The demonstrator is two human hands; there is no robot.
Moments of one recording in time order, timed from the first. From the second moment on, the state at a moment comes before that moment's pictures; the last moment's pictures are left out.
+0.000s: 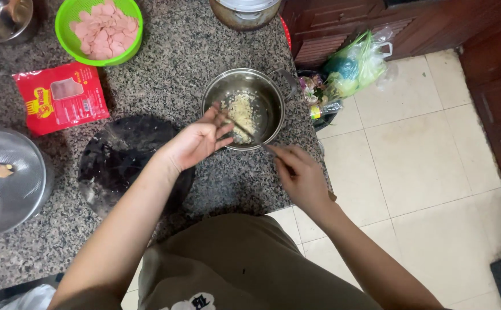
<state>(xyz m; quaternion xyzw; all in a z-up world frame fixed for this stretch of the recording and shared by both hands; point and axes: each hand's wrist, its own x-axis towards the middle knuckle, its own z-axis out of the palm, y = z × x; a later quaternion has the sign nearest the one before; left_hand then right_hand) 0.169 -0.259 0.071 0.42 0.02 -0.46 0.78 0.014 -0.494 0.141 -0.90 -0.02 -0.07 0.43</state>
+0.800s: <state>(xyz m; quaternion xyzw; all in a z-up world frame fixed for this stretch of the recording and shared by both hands) 0.155 -0.251 0.097 0.48 -0.03 -0.46 0.75 0.022 -0.507 0.098 -0.91 0.03 -0.09 0.40</state>
